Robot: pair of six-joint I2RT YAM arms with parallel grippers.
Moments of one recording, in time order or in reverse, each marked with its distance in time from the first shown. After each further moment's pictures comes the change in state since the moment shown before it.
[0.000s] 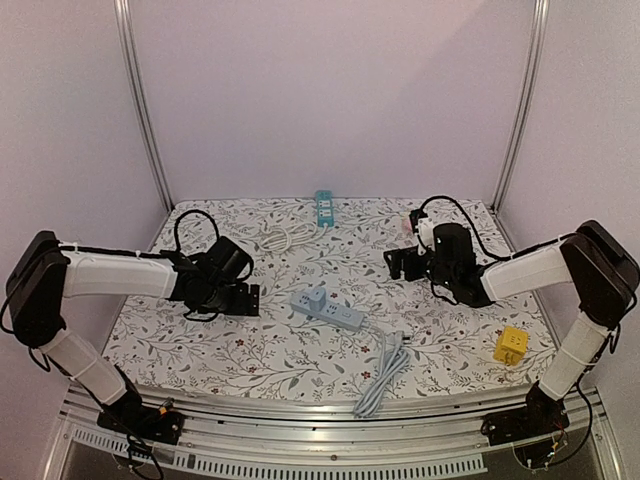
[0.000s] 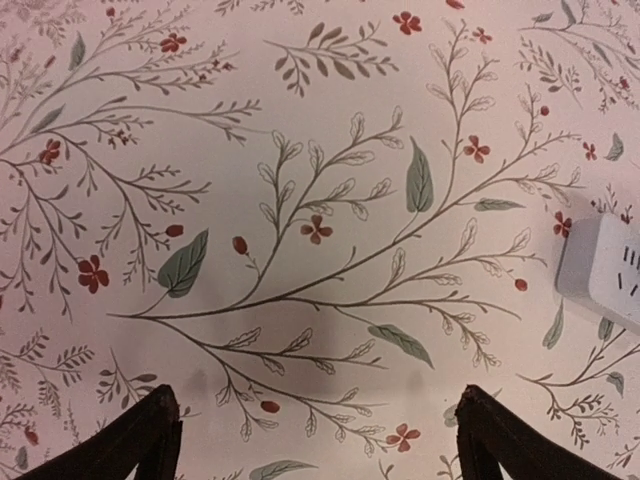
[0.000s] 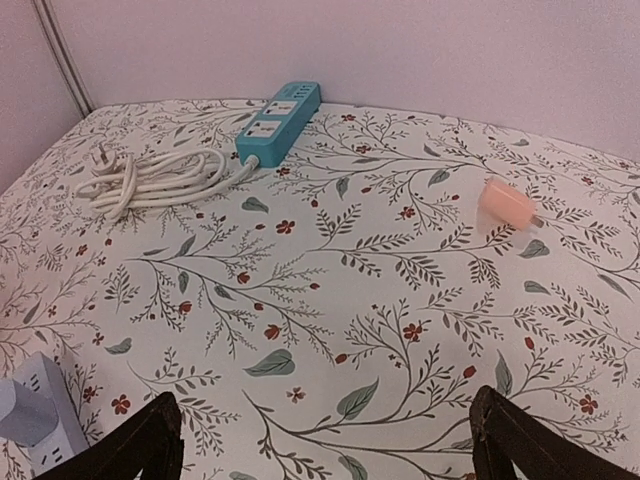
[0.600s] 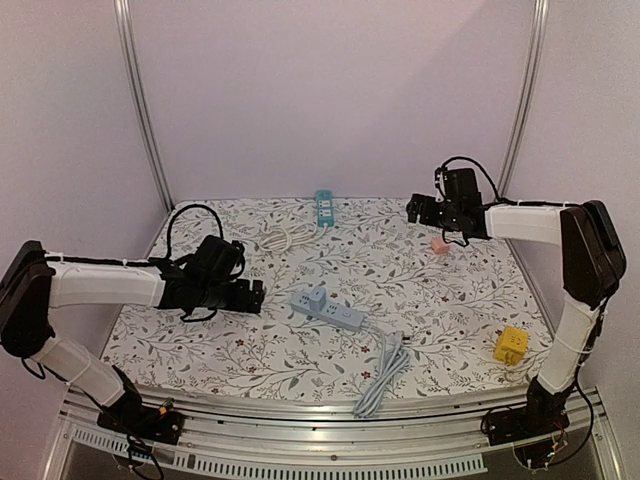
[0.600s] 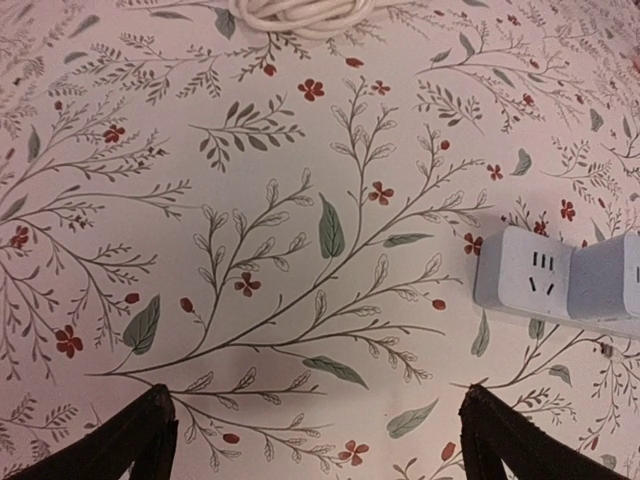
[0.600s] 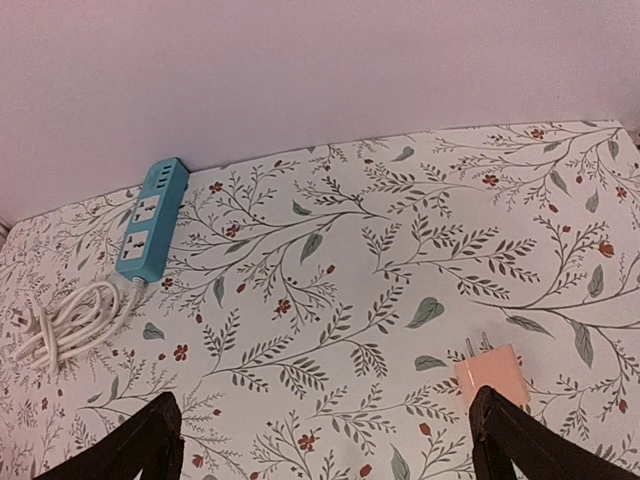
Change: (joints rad) left arm 0.000 -0.082 -0.069 0.188 0.053 0.140; right arm -0.213 0.114 0.521 -0.488 -0.030 0.201
